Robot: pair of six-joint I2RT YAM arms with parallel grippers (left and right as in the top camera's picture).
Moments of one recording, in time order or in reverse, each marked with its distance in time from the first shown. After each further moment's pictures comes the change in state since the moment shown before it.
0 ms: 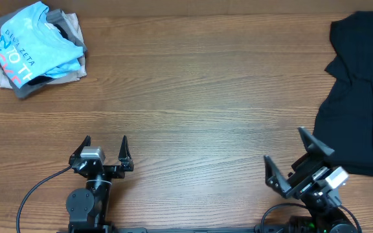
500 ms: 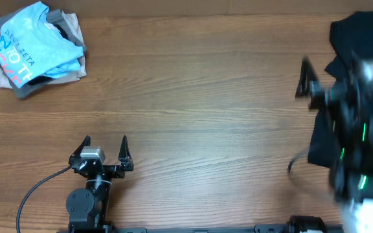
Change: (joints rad) left arm 0.000 0.000 0.000 0.001 -0.002 0.000; right arm -0.008 0.848 0.839 -0.589 0.377 -0.308
